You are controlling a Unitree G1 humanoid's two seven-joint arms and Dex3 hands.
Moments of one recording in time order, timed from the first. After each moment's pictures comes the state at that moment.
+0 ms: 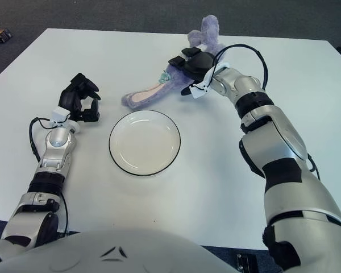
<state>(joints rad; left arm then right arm) -0.27 0.14 0.07 0.39 0.05 -0.44 0.00 -1.11 -0.49 0.68 1.12 -0.98 -0.57 -0.18</state>
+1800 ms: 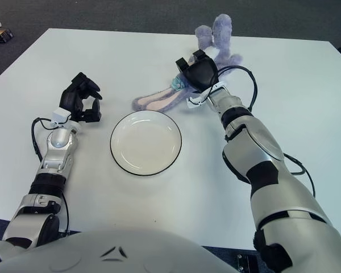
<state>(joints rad) -0.25 0.13 0.06 0.37 0.04 -0.45 0.00 -1.05 -0.37 0.76 1.31 -0.99 -0.29 -0.77</state>
